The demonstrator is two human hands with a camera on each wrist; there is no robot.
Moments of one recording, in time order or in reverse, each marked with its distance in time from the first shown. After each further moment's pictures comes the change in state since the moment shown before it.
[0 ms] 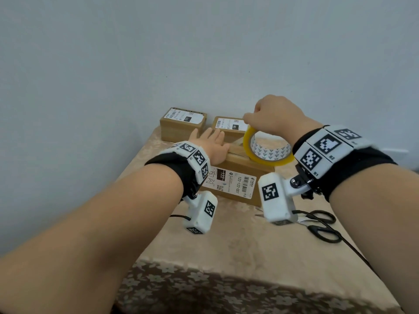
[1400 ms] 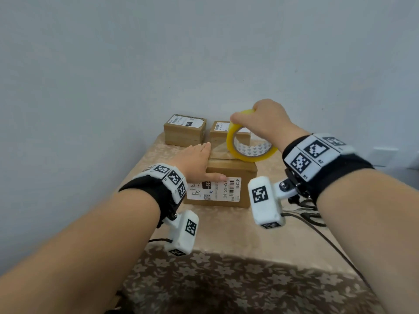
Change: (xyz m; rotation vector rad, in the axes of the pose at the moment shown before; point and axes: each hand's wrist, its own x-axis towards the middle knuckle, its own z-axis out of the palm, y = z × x) left_hand -0.064 -0.021 0.034 0.001 0.268 0.123; right_hand -0.053 -0.011 -0.005 0.358 0.146 0.018
